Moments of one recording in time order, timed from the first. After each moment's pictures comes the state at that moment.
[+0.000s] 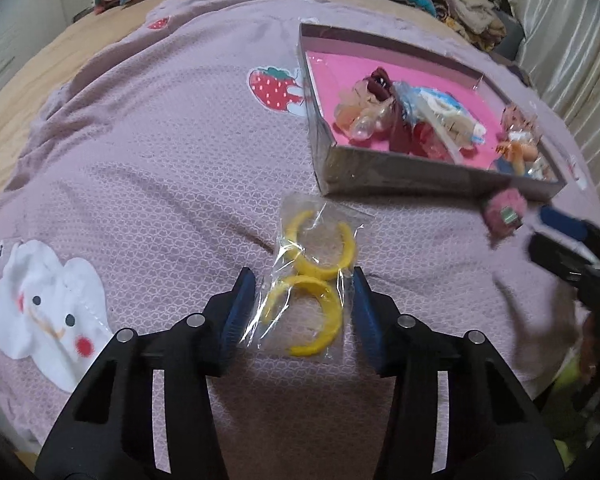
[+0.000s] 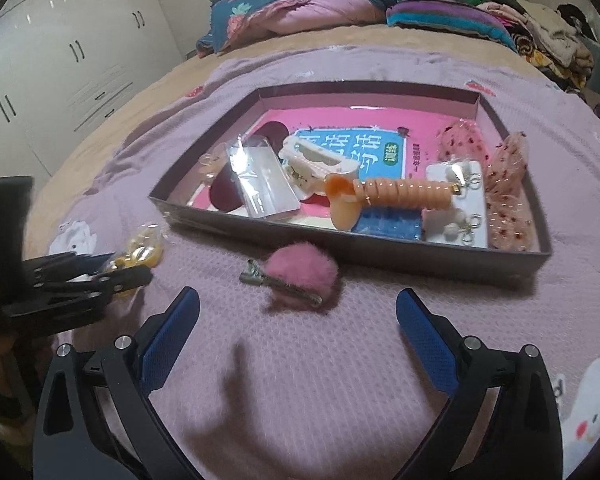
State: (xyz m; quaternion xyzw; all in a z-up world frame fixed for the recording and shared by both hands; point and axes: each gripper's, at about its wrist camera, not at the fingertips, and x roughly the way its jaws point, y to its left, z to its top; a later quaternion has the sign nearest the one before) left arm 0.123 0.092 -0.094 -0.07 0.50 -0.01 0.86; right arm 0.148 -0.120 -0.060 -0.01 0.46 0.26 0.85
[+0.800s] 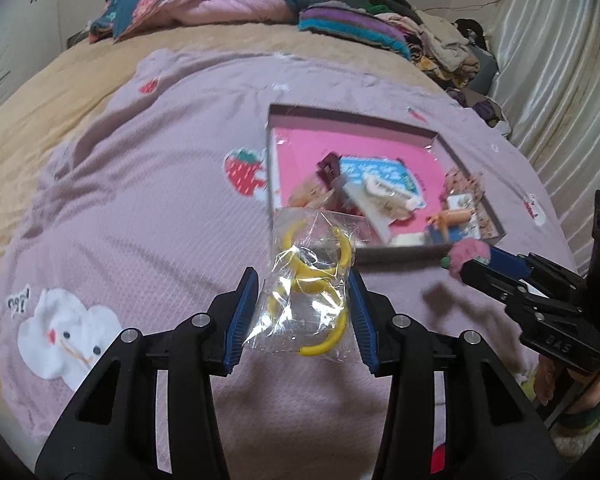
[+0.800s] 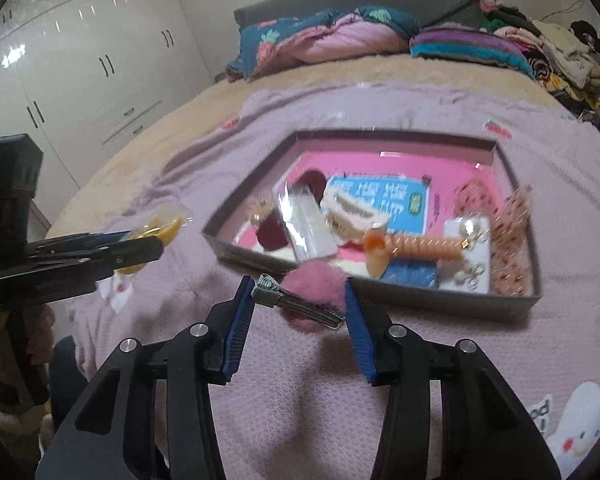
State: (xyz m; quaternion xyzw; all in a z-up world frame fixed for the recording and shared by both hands) left arm 0.124 0.074 -0.018 -0.08 0.44 -0.04 0.89; right arm 0.134 -0.127 -0.008 0.01 0.41 0.31 0.86
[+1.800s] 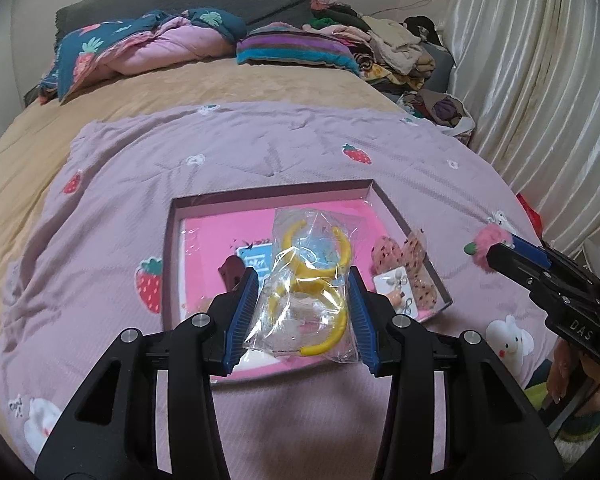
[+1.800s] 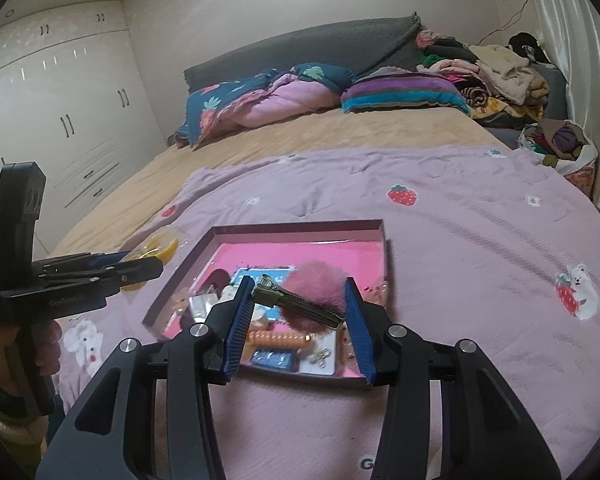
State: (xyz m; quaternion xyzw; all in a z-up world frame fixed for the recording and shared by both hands) left arm 0.206 -0.007 0.030 -0.03 0.40 -0.11 0.91; right arm 0.174 -0.224 0.055 0.05 0.34 0.22 0.91
